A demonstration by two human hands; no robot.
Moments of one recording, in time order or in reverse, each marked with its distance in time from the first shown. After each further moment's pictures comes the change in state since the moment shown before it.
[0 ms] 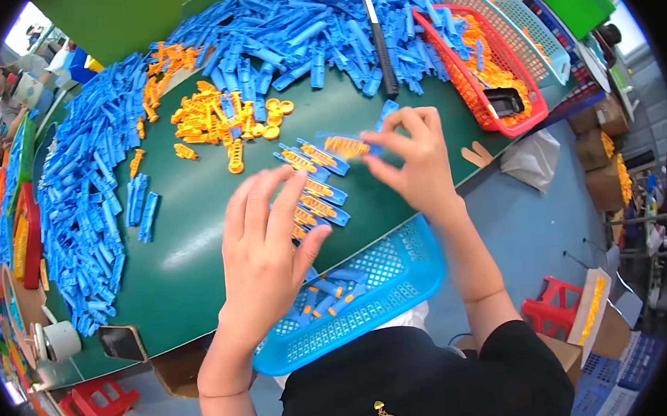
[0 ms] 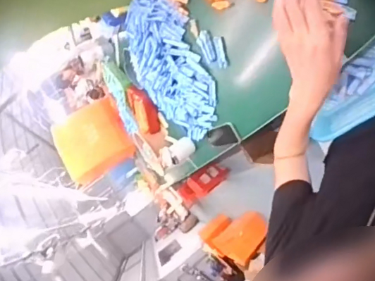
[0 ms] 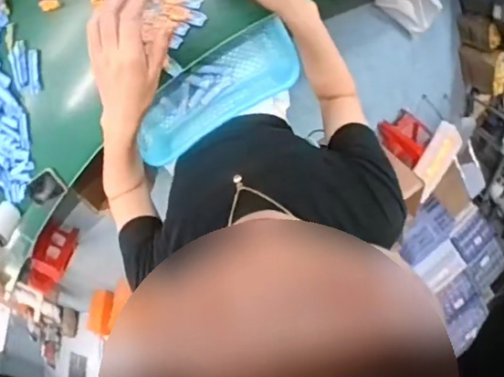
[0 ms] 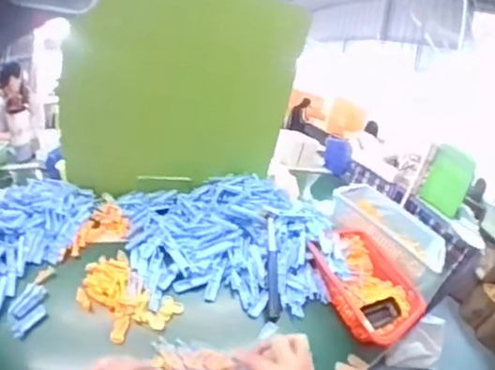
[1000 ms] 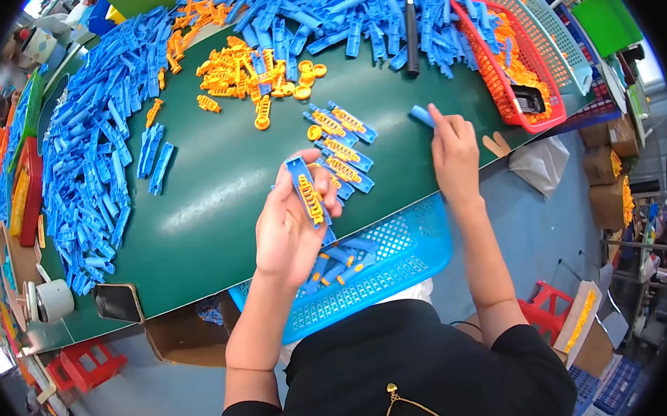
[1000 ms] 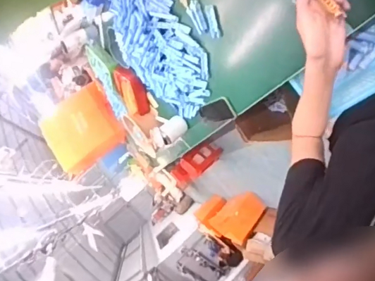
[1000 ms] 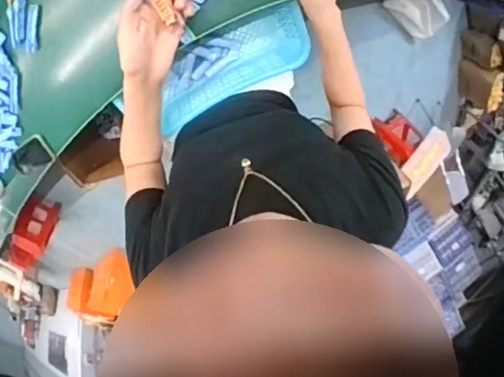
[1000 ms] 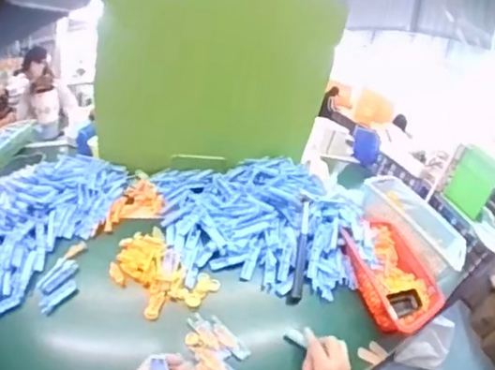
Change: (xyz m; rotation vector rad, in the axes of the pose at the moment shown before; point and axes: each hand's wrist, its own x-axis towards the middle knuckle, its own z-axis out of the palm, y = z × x) left_hand -0.038 -0.014 0.030 -2.010 0.110 -0.839; right_hand -0.043 0.023 0.010 -0.162 -0.039 0.208
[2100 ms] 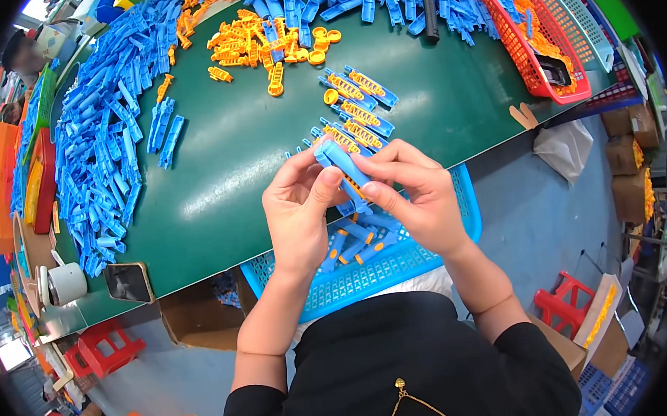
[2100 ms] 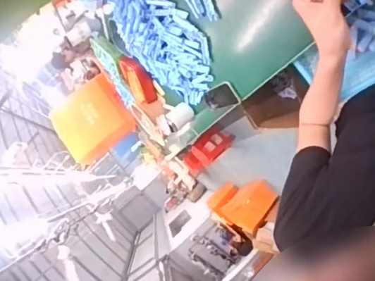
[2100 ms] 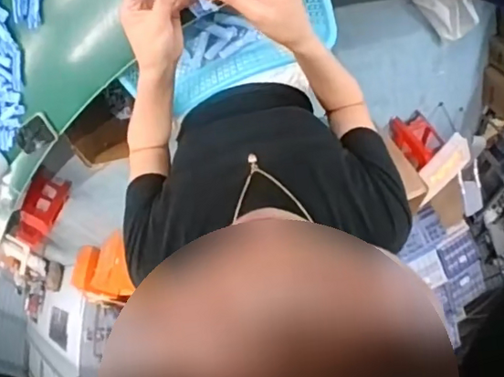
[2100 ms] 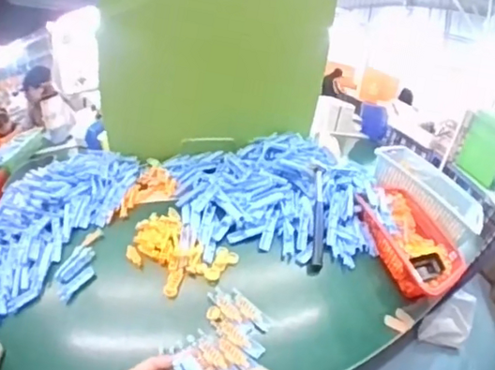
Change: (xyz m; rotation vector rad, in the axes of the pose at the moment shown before) left_hand -0.018 -0.018 -0.015 0.463 0.127 0.332; right_hand -0.034 -0.113 -0.021 1.156 -0.344 0.127
